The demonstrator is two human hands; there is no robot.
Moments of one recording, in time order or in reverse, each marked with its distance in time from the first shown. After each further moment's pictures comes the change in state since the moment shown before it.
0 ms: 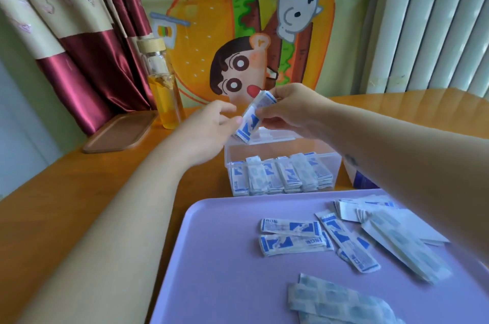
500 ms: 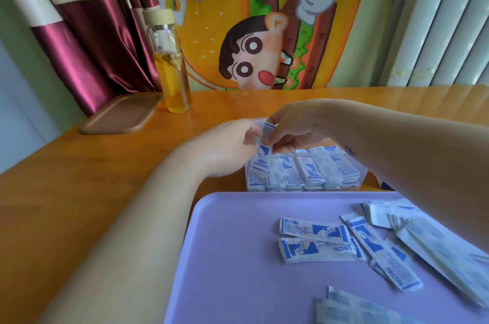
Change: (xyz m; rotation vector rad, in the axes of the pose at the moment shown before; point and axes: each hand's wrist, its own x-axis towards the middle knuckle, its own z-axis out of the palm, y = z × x) left_hand 0.009 -0.037 0.022 0.166 -0.200 -0.003; right_hand 0.032 0.022 0.028 -0.237 -0.423 0.388
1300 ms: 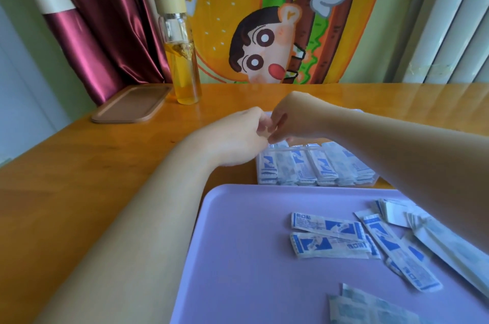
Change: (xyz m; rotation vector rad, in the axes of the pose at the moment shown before) left_hand -0.001 -0.003 -0.004 0.035 -0.008 0.008; right_hand 0.004 0.004 0.016 -0.861 0.335 -0.379
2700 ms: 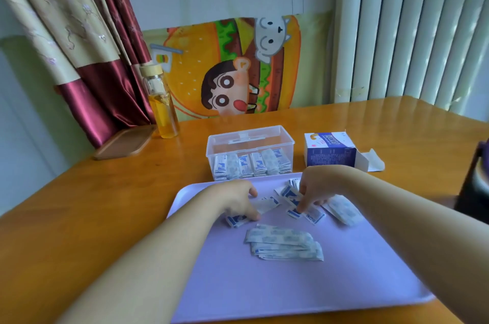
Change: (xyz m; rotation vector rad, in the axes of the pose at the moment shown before) left_hand -0.067 0.081 0.075 0.220 -0.377 -0.106; right_hand -0.189 0.063 0.013 0.116 -0.326 0.369
